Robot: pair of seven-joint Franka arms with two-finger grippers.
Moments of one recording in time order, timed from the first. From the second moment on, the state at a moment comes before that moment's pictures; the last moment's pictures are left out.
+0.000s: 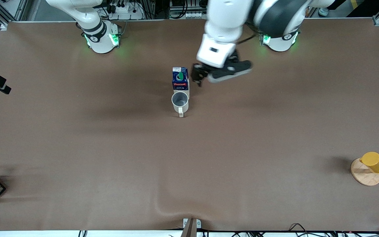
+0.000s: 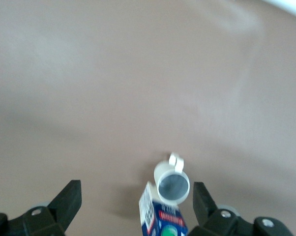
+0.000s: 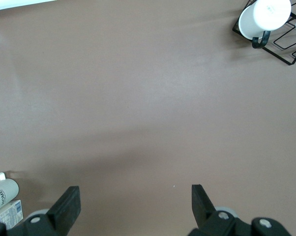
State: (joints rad) left arm -0.25 0.22 -0.52 -1.47 0.15 1.82 -1.19; right arm 0.05 0.04 -0.14 -1.44 0.02 1.52 0.05
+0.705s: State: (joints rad) left arm 0.07 0.20 -0.51 -1.43 0.15 1.73 -0.77; right arm 0.04 0.04 -0.14 -1.44 0.02 1.52 0.05
